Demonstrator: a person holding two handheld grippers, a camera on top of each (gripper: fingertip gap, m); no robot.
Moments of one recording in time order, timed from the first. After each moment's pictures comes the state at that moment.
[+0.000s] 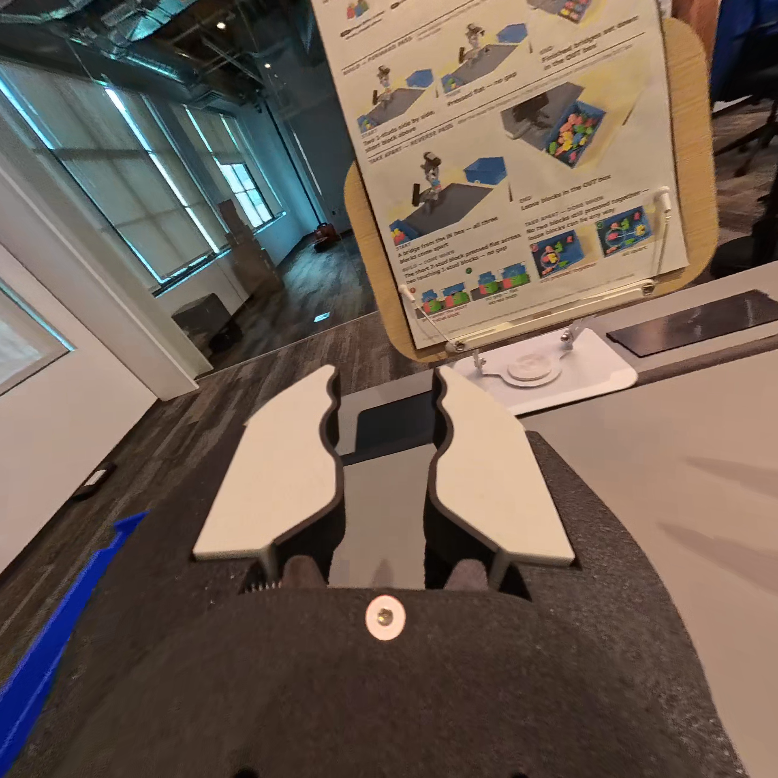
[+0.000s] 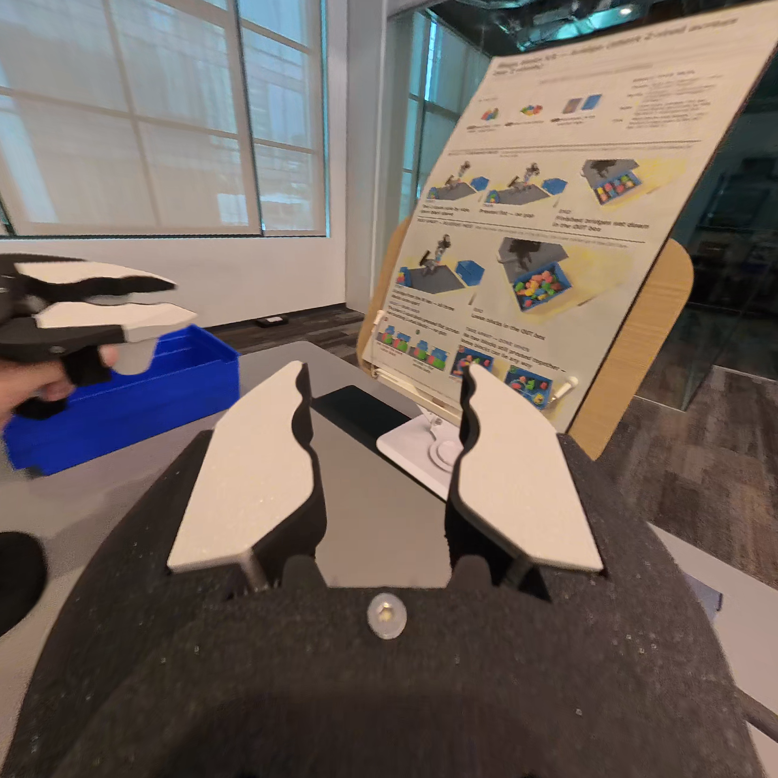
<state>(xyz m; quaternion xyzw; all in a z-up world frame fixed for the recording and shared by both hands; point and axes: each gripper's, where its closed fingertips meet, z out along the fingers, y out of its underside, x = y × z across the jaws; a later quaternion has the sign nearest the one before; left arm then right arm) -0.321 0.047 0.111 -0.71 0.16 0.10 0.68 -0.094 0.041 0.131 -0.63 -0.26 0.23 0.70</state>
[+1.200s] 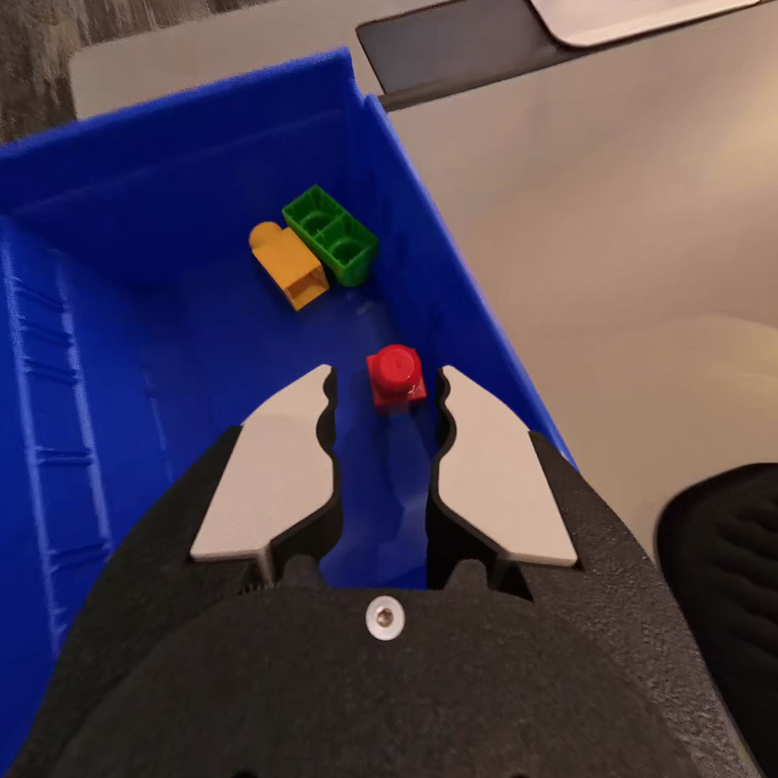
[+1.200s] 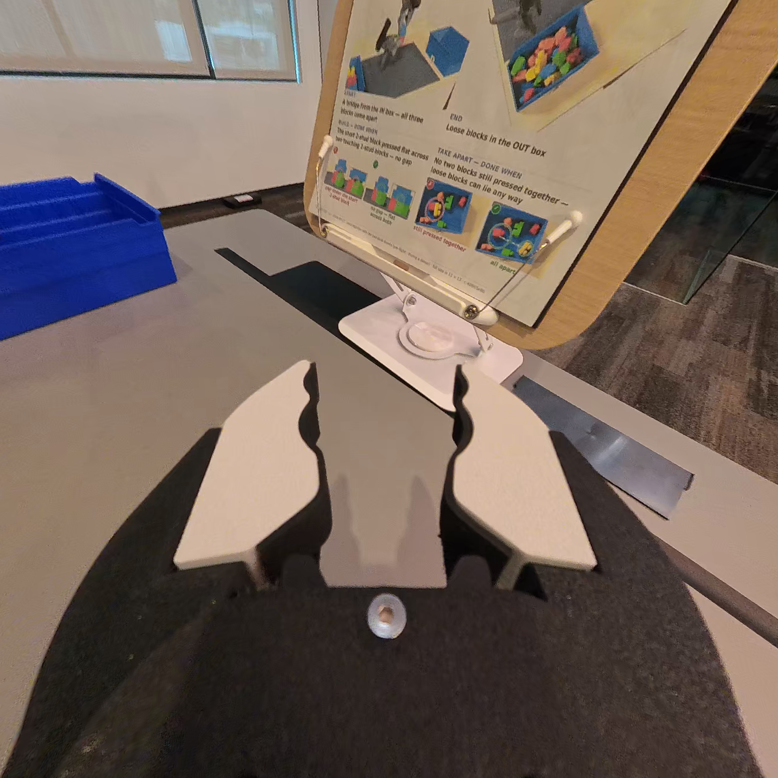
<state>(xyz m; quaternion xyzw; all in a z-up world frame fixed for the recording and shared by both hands) -0.569 0.013 -0.059 -0.89 0.19 -0.07 0.40 -0.064 0.085 0.033 -0.73 -0.28 0.18 0.60</state>
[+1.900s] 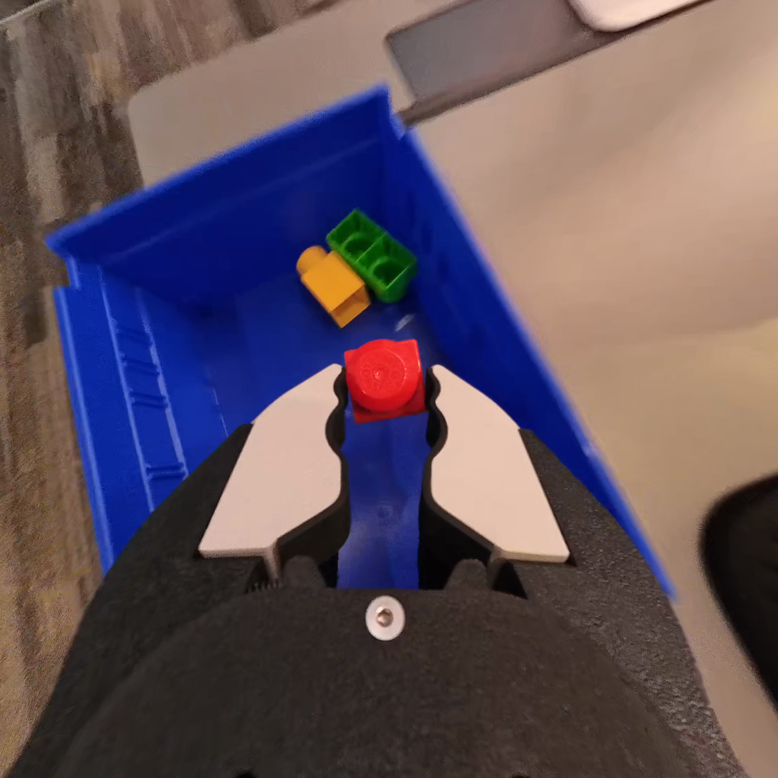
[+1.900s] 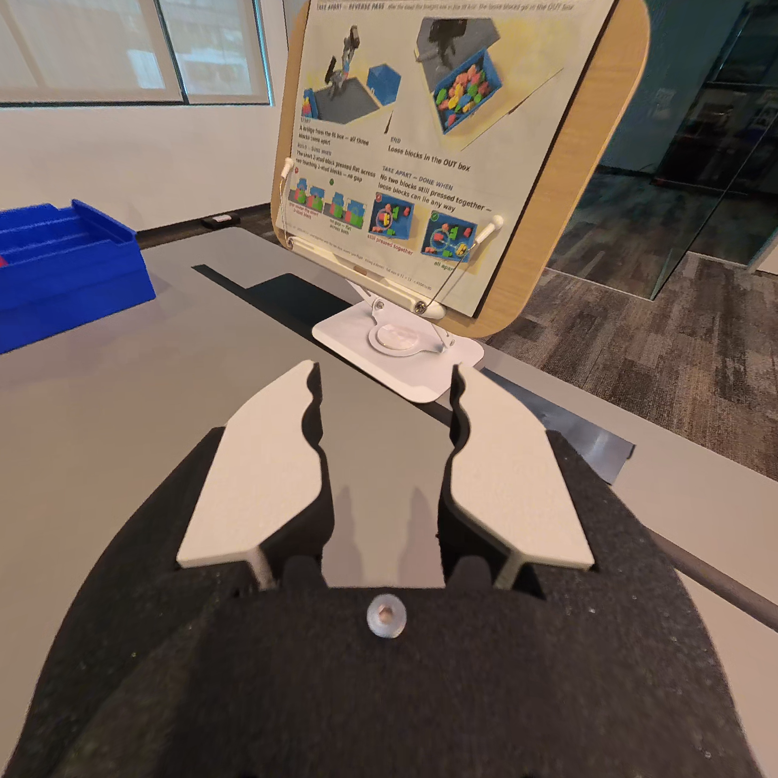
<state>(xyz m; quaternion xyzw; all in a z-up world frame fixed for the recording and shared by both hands) -0.587 0.030 -0.047 -0.90 0.21 -0.02 0.39 -0.021 0.078 0.047 -0.73 -0.25 0.18 0.61</state>
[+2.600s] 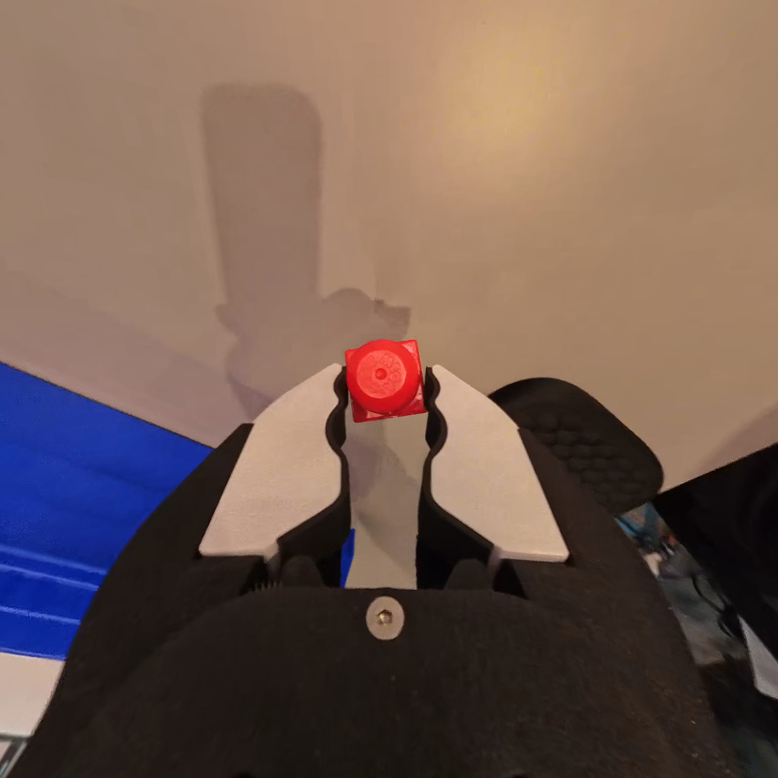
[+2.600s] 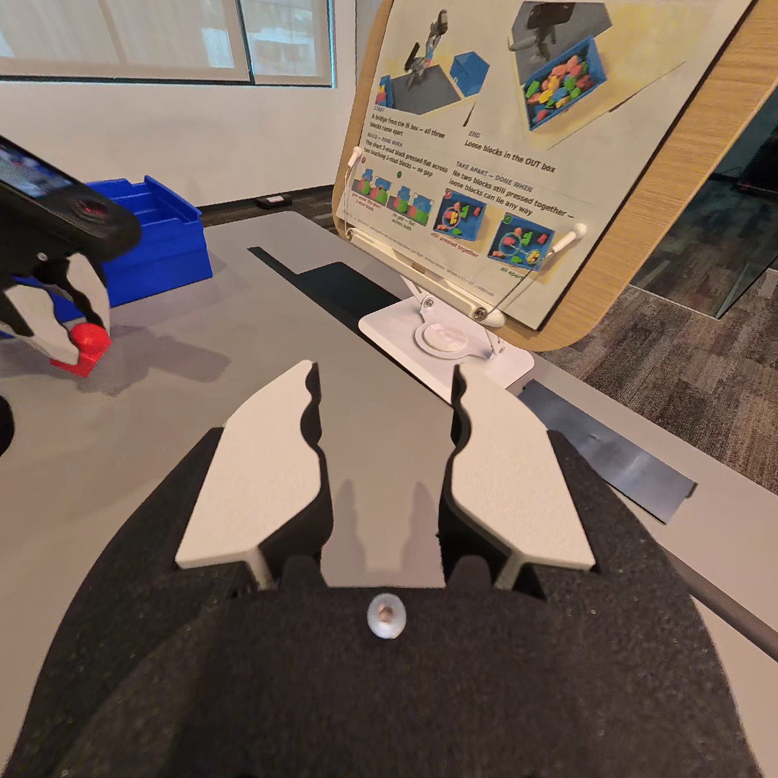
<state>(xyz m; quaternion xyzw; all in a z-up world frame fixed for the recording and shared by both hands) -0.366 -0.029 -0.095 -0.89 0.46 0.03 -0.03 -0.053 0.066 0.044 -0.72 -0.31 0.21 0.59</state>
